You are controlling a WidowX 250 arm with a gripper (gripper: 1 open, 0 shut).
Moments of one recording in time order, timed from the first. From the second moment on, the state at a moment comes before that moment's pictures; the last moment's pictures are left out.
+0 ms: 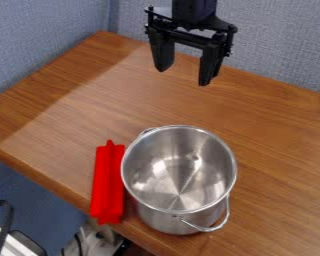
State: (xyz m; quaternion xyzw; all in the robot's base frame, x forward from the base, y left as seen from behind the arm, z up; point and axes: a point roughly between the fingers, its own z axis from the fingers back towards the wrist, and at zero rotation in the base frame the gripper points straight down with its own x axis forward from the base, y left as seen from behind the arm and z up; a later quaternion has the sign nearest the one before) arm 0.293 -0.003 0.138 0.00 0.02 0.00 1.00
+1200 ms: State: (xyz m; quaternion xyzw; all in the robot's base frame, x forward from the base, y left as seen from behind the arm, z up) arm 0.194 0.050 0.127 0.02 0.06 0.06 1.00
